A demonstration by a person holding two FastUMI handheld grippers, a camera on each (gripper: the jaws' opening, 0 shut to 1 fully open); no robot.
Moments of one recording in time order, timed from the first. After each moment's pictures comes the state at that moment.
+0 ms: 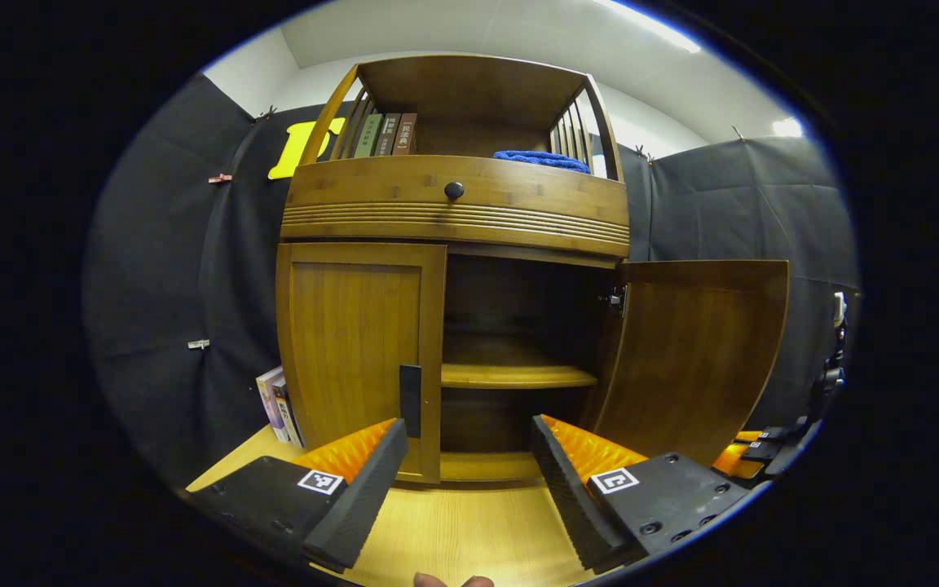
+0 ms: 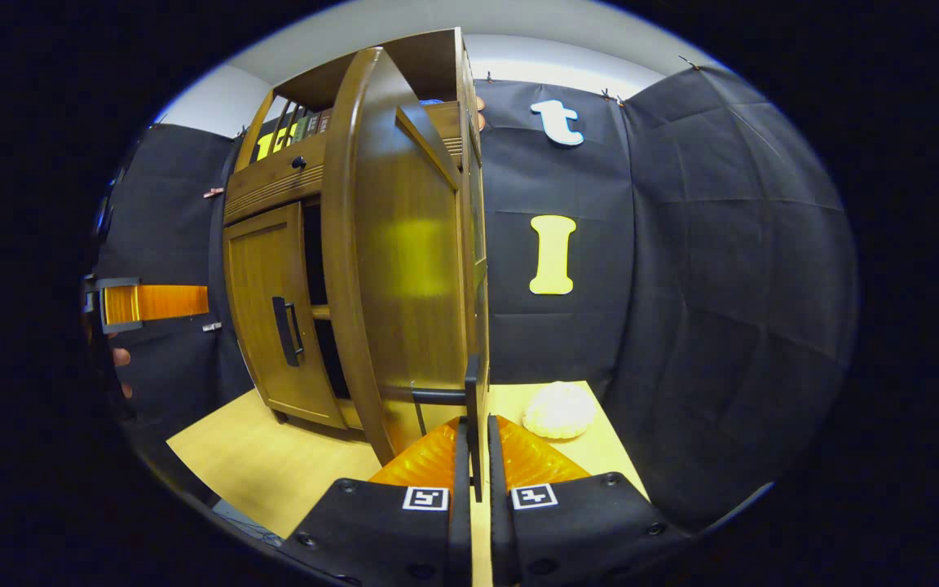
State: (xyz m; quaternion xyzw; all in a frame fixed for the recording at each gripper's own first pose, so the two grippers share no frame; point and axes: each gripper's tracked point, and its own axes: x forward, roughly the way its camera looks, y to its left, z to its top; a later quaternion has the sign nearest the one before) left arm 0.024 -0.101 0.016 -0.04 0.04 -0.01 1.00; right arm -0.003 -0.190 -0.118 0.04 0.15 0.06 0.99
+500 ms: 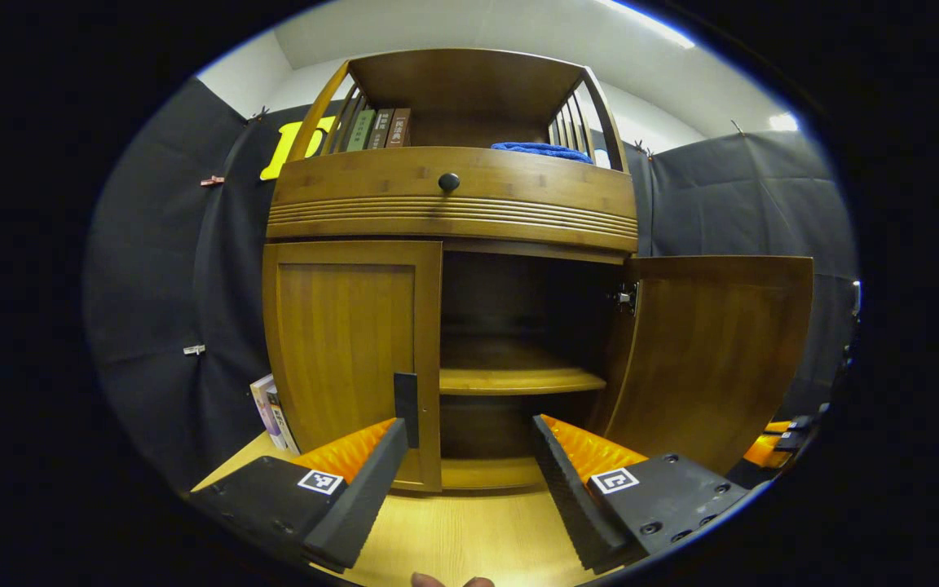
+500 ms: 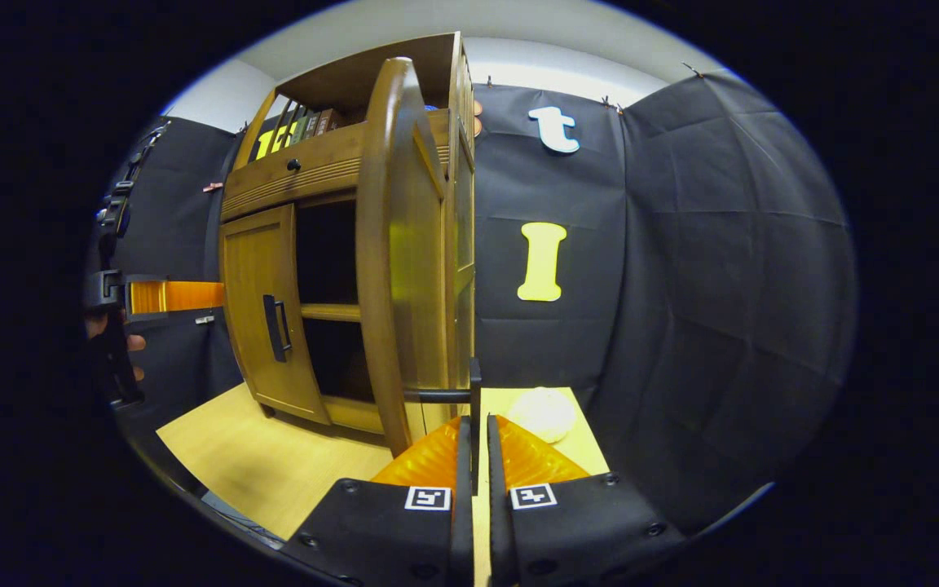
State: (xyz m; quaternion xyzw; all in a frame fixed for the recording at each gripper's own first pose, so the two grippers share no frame) left arm 0.056 -0.101 0.011 -0.03 0.04 -0.01 1.00; right arm -0.013 -0.214 -0.105 0.02 0.14 0.05 0.99
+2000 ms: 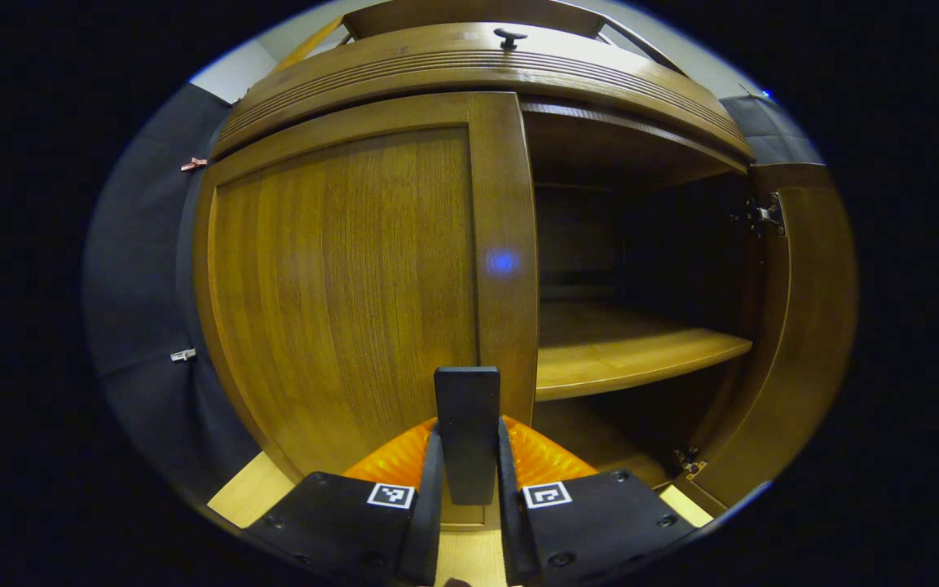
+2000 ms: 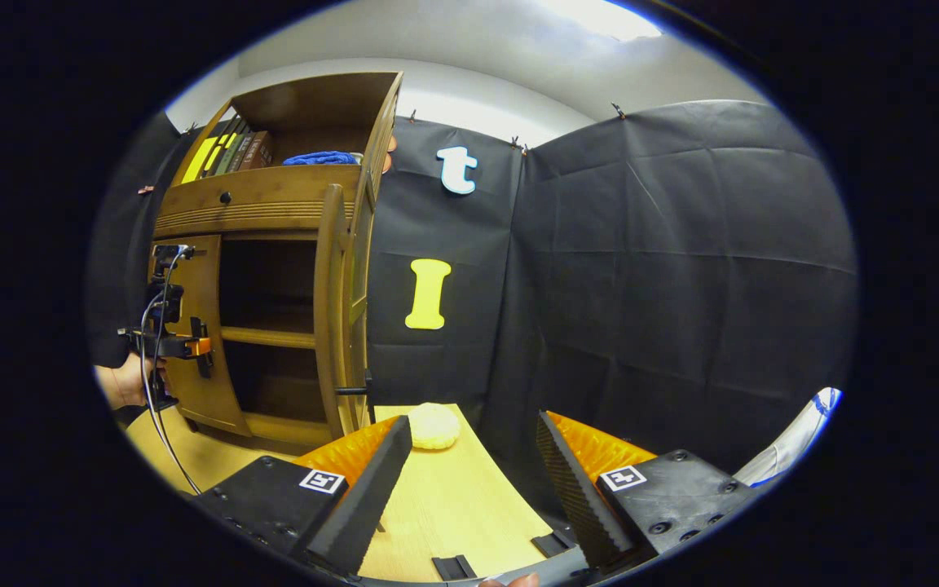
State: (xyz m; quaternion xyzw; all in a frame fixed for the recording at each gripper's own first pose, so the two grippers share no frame) left arm 0.231 -0.021 -0.078 0.00 0.08 0.01 1.00; right arm -0.104 -0.287 -0.042 -0.02 0.08 -0.14 0.99
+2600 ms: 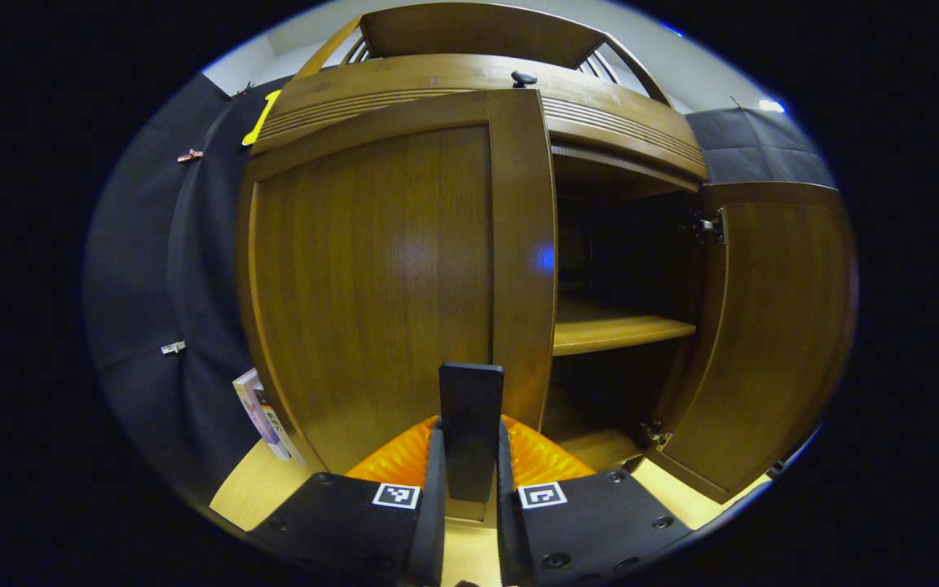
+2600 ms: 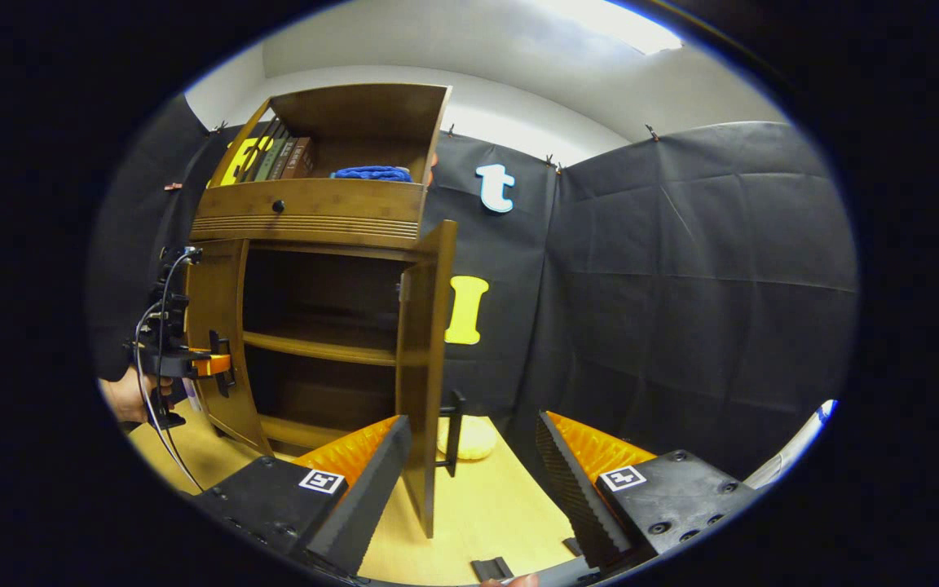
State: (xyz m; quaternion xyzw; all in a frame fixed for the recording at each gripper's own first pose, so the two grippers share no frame) left arm 0.136 0.002 -0.081 -0.01 0.08 -0.04 1.00; right arm -0.097 -0.194 -0.027 -0.02 0.06 -0.09 0.99
